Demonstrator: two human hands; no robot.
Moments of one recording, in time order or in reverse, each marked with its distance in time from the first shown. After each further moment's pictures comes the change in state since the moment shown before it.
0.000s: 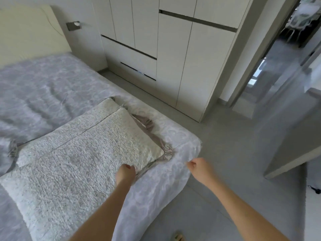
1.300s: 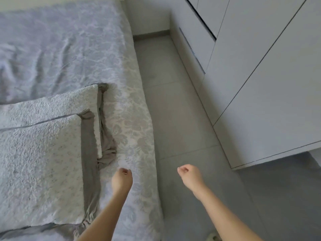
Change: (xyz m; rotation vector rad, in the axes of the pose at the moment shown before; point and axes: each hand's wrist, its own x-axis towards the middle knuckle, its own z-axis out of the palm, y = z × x) left_hand 0.340 0.353 0.324 -0.231 0.376 -0.603; right_hand 0.707 0.117 -0.038 0.079 -0.544 -0.182
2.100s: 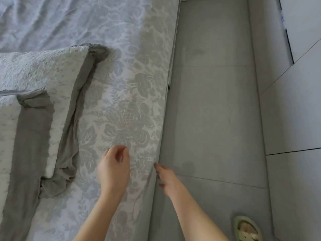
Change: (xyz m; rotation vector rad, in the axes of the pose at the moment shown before) left_hand 0.165 0.128 0.121 -0.088 0.479 0.084; right_hand 0.315 -0.021 0.140 0.404 -0.710 0.473
